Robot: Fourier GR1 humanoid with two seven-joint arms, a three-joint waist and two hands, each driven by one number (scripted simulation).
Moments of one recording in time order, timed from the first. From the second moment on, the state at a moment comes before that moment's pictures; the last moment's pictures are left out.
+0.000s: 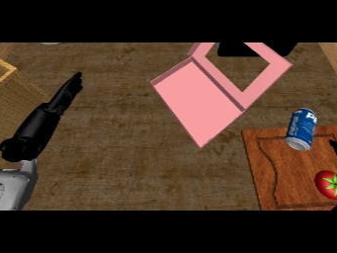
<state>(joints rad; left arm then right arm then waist) -0.21 0.36 -0.06 -1.54 -0.02 -0.14 -0.06 0.15 -0.69 0.16 -1.85 0.67 0.31 0.76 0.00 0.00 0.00</state>
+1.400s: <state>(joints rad) -0.21 0.27 0.01 -1.54 -0.12 -0.22 -0.07 0.13 -0.55 0.05 -1.54 0.94 0.19 0.35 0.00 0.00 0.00</state>
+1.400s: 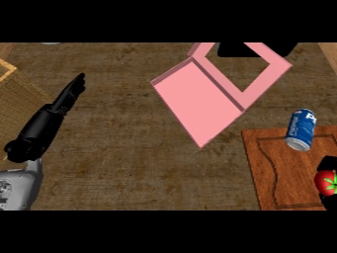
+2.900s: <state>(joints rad) -0.34 0.19 -0.08 -1.49 -0.15 -0.24 -0.06 -1.00 0.00 0.59 -1.22 1.10 -0.03 0.93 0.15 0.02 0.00</state>
